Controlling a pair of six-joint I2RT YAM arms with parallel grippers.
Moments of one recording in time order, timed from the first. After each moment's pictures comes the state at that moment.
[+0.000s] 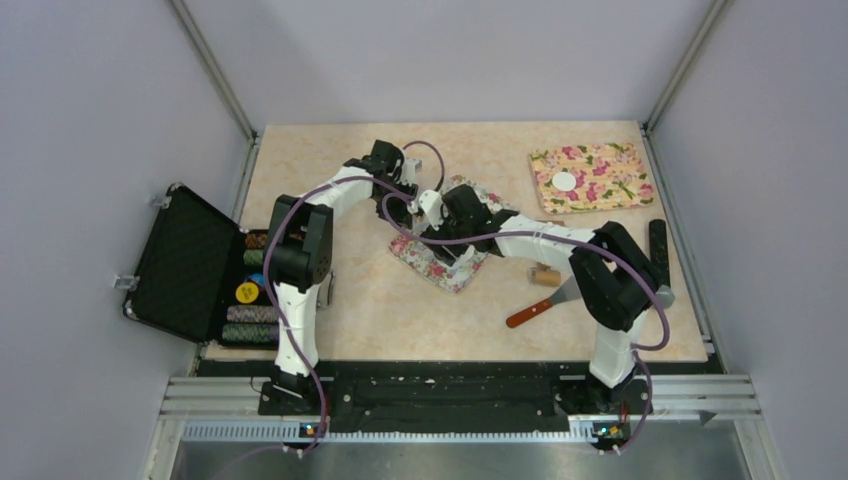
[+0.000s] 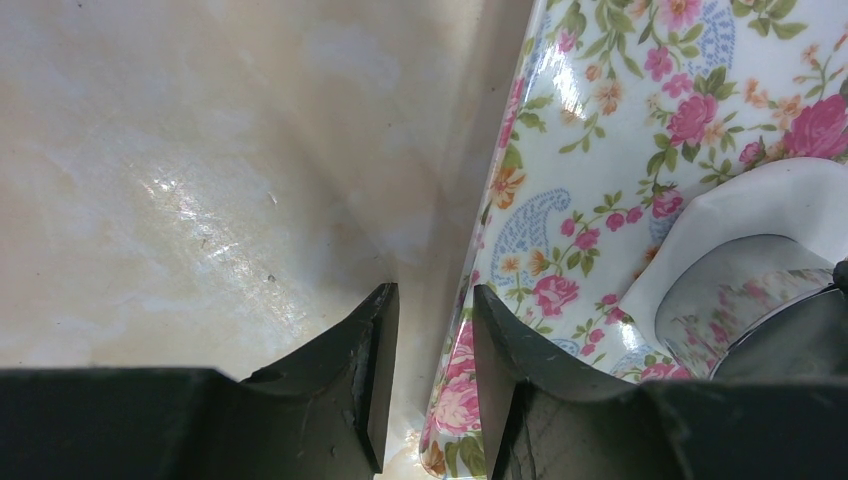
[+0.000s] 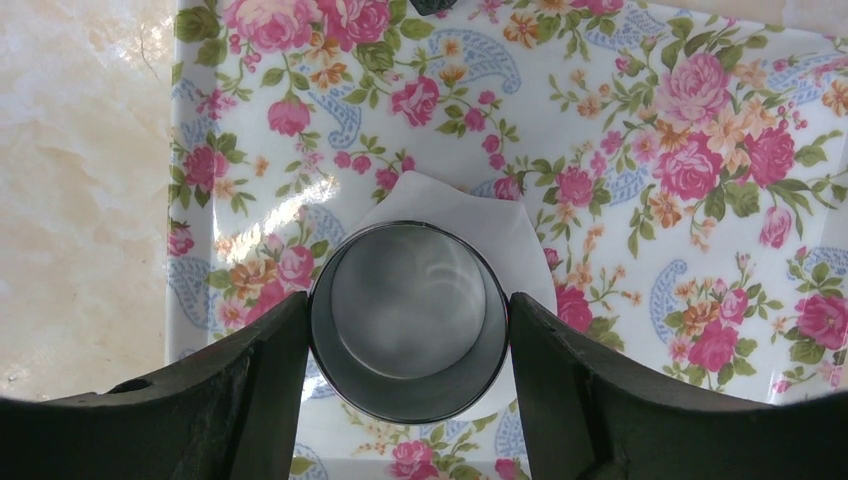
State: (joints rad) left arm -0.34 2.15 1.64 -0.64 0.27 0.00; right arm 0.75 1.86 1.23 -0.20 -0.07 -0.31
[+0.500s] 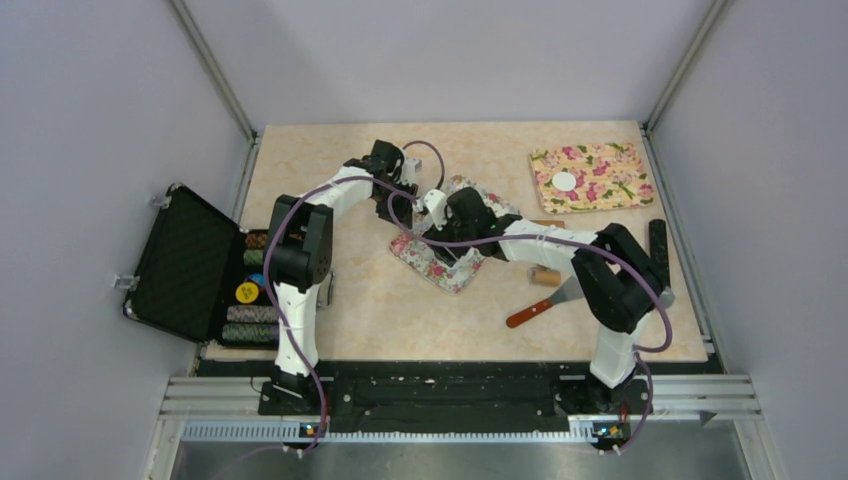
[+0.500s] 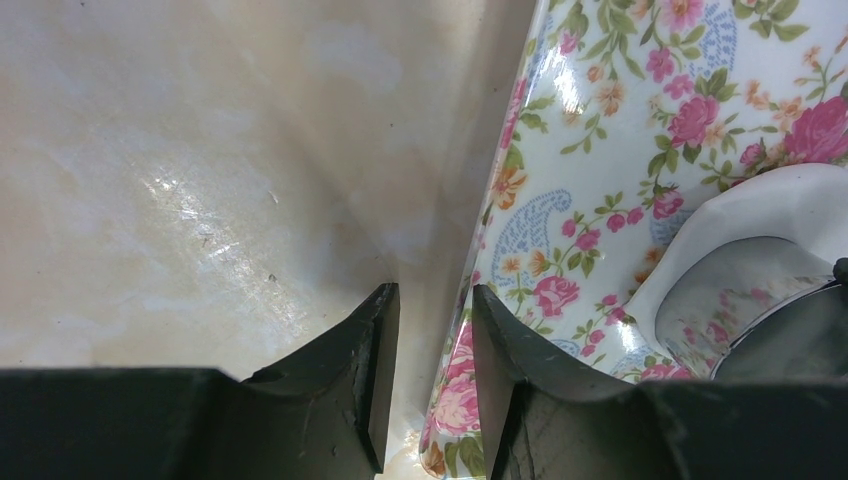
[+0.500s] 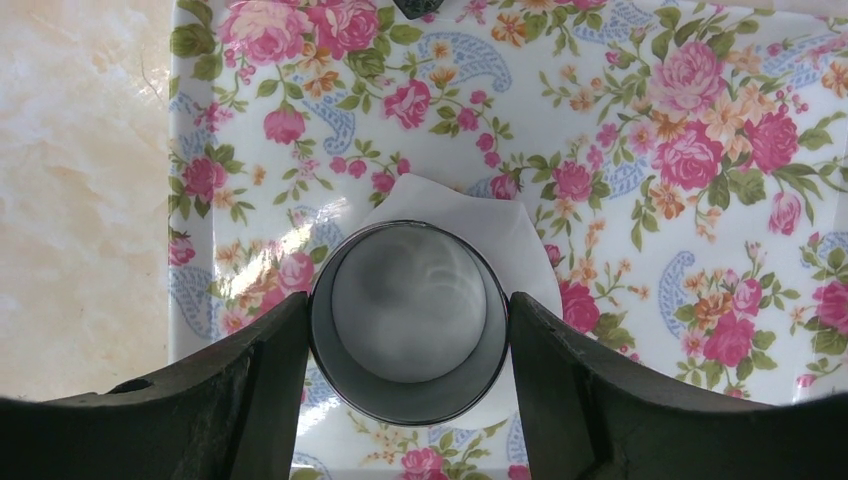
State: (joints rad) left arm -0.34 2.15 1.64 -0.64 0.27 0.00; right arm 0.74 1.83 1.15 -0.11 -0.09 -0.26
